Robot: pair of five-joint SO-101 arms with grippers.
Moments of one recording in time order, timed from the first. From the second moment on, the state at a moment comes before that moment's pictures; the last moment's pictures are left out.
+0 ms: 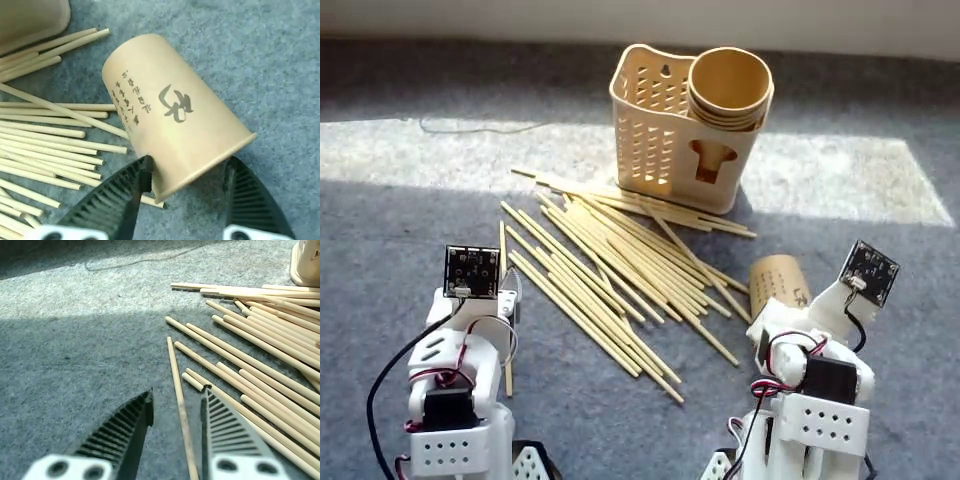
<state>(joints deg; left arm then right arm) -11.3 -104.1 95.3 51.5 -5.4 6.4 -72.0 70.7 68.5 -20.0</state>
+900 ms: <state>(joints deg) -11.3 -104.0 96.0 66.9 -5.4 6.4 -71.9 62.3 73.9 -13.1</state>
